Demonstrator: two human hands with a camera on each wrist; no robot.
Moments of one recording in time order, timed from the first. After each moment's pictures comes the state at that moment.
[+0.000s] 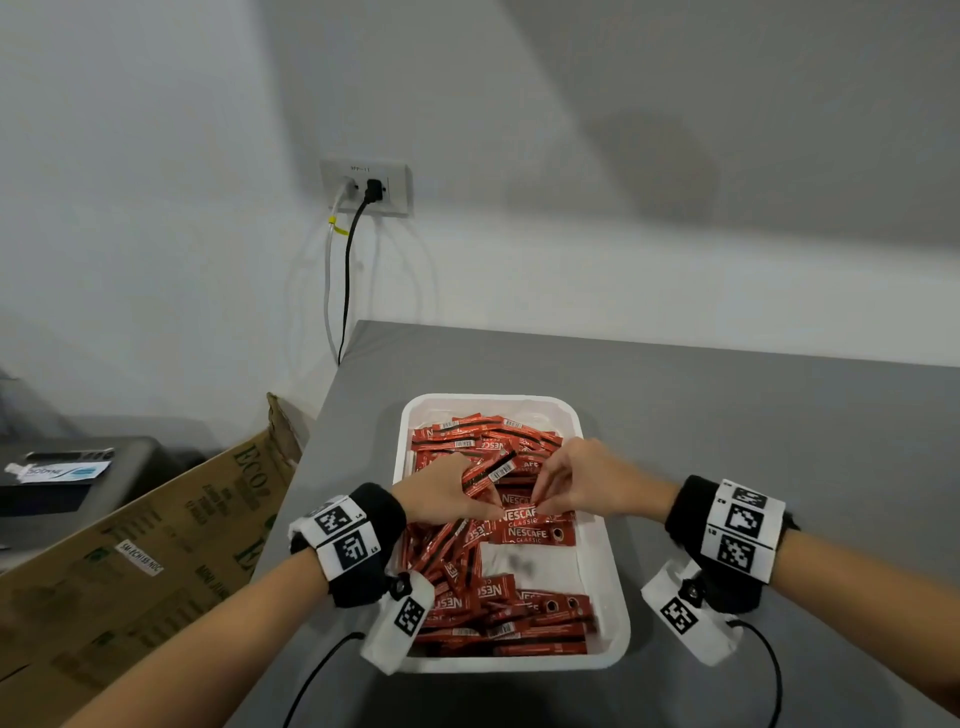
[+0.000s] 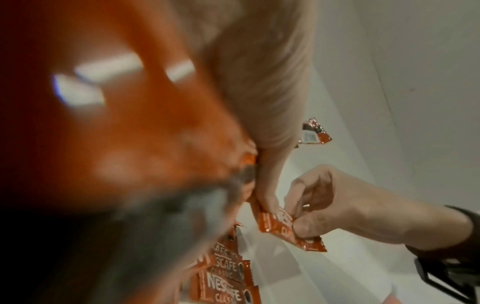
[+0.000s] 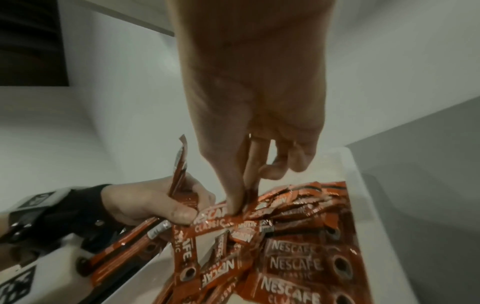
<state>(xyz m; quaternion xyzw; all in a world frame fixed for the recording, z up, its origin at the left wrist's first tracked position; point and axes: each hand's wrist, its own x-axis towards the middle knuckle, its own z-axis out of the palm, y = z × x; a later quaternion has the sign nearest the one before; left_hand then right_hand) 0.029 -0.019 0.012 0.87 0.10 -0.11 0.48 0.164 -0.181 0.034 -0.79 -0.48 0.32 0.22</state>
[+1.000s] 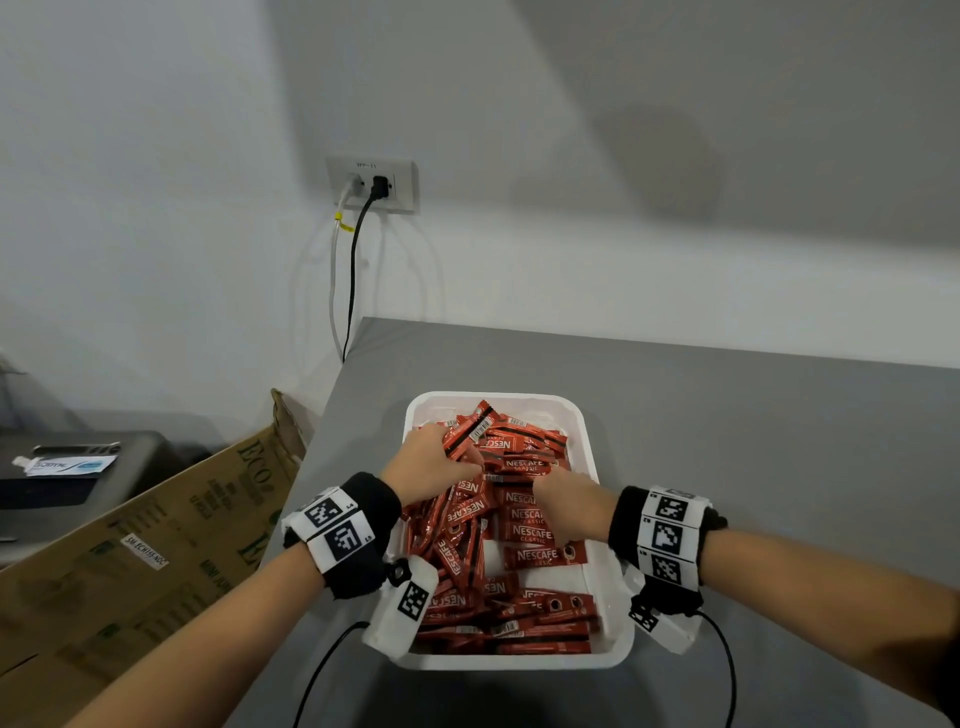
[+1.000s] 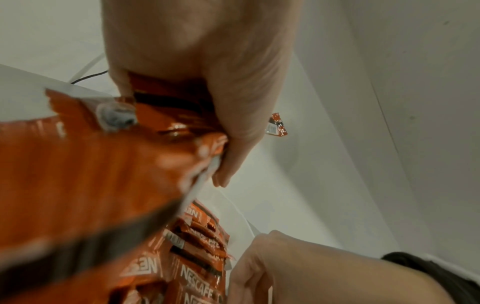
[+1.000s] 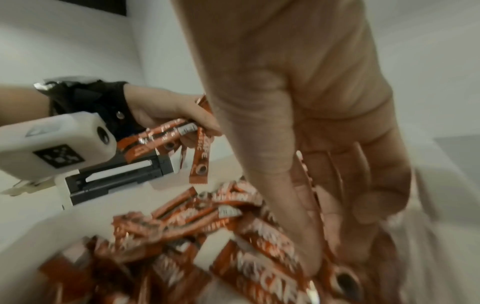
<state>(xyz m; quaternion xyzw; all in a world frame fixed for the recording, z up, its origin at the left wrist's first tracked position) 0.028 -0.008 0.020 0.87 0.21 0.04 0.45 0.140 -0.158 0.005 -0.82 -0.52 0.21 -0.12</state>
